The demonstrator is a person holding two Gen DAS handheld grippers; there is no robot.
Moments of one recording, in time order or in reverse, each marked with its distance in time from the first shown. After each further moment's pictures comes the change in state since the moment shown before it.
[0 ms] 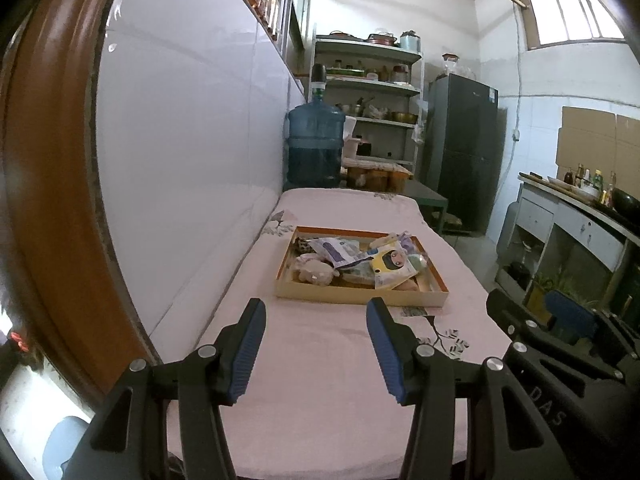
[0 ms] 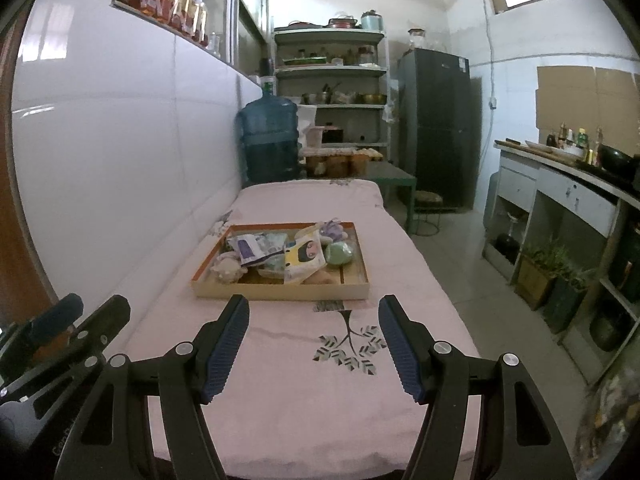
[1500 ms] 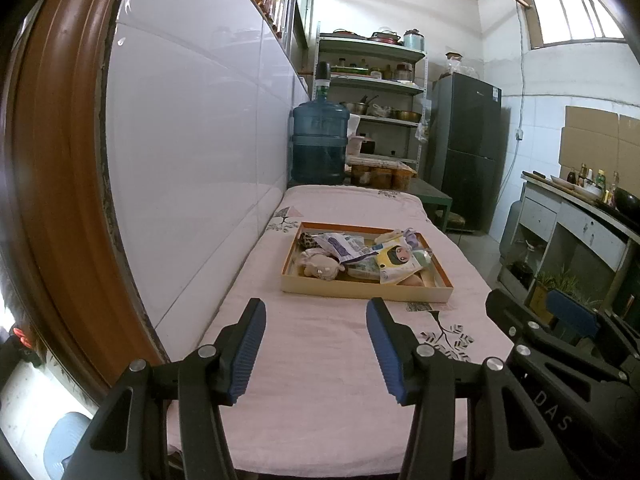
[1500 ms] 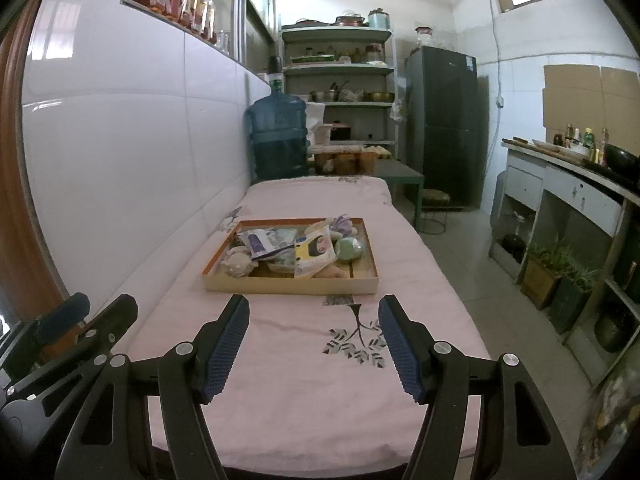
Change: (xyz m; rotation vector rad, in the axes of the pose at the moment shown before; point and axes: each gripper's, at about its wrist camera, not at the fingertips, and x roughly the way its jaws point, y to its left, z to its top) left arm -0.002 0.007 -0.006 -0.009 0.005 0.005; right arm -0.004 0.009 -0.005 -0.010 0.007 0.022
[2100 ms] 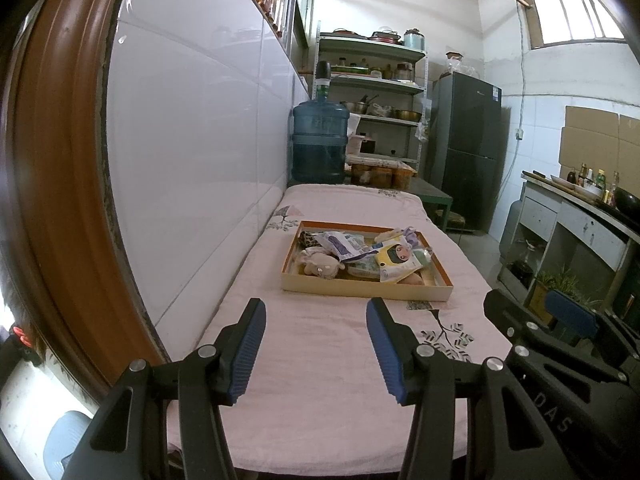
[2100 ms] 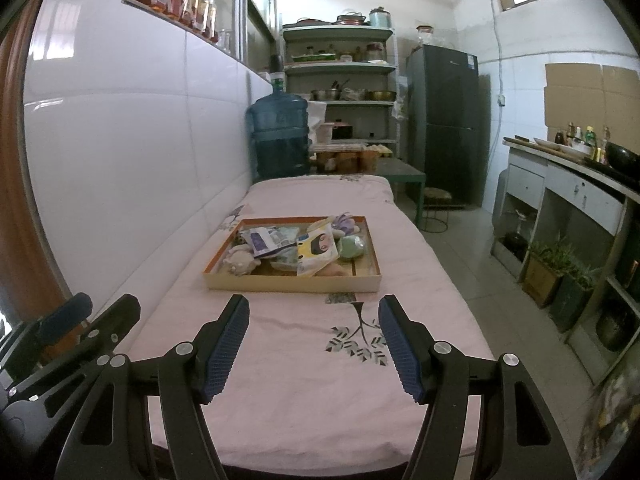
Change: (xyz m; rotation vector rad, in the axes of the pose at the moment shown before) left arm 0.000 0.000 0.000 0.000 0.001 -0.001; right arm 0.000 0.003 -0.002 0.002 0.002 0.001
